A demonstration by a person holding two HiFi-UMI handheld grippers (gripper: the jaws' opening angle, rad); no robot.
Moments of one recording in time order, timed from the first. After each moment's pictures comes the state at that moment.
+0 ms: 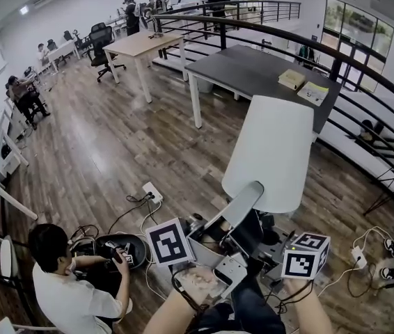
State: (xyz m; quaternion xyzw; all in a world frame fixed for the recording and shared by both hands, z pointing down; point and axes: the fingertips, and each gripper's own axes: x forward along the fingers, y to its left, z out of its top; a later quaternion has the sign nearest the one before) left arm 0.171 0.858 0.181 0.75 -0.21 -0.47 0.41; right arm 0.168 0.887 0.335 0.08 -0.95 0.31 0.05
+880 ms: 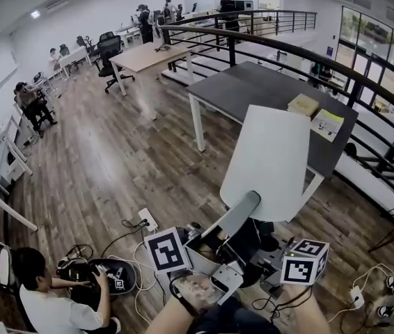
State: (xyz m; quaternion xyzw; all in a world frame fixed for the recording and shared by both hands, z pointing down) left arm 0.161 0.607 0.174 0.75 -0.24 -0.47 0.39; right arm 0.160 0.632 0.327 0.04 -0.95 0.31 0.05
